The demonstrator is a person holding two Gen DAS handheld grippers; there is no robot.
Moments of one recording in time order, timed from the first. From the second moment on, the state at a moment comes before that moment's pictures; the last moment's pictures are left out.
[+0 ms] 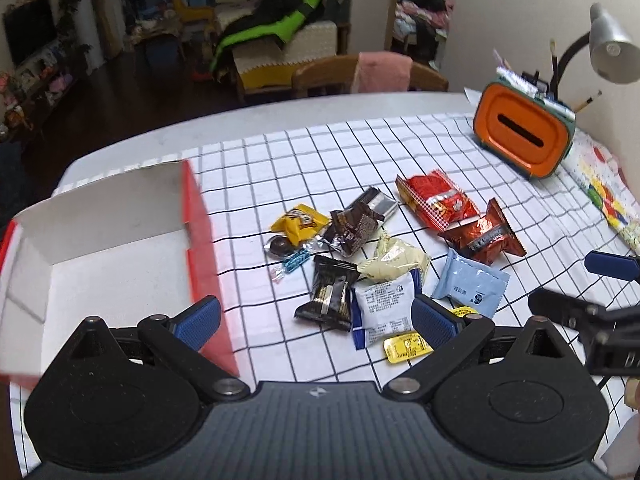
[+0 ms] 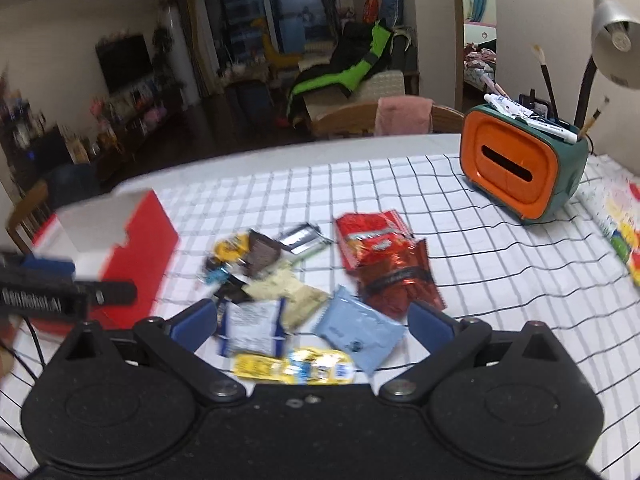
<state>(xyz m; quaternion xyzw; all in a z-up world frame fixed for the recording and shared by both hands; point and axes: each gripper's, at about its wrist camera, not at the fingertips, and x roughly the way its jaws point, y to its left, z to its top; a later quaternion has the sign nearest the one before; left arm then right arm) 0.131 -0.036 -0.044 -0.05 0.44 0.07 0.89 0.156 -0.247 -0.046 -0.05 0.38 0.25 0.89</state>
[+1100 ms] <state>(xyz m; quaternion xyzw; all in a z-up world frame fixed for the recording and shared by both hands) 0.298 0.018 -0.146 -0.05 0.63 0.04 0.77 0.204 -0.216 -0.114 -0.14 0.46 0.33 0.81</state>
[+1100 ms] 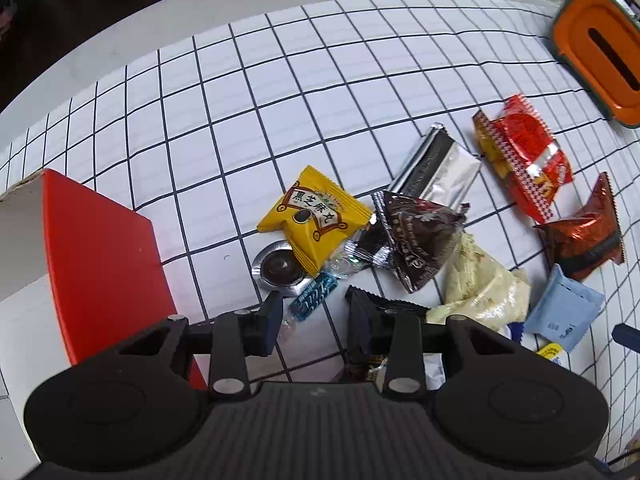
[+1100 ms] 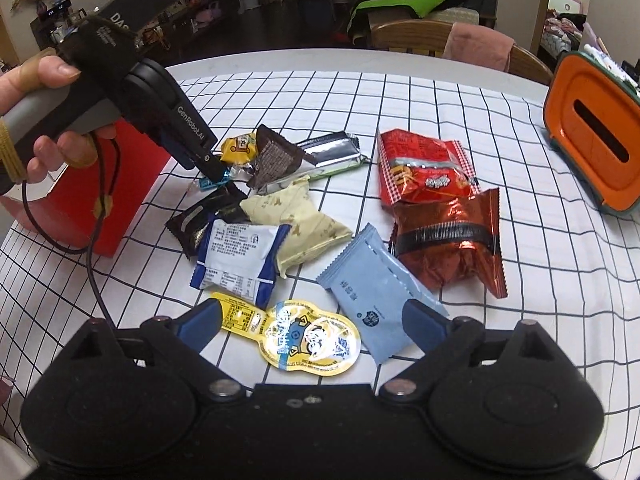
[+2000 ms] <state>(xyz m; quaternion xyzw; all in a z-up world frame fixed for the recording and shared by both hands) 0.286 0.021 -0.153 -0.07 0.62 0.06 0.78 0.197 -0.195 -0.145 -0.27 0.44 0.43 0.74</state>
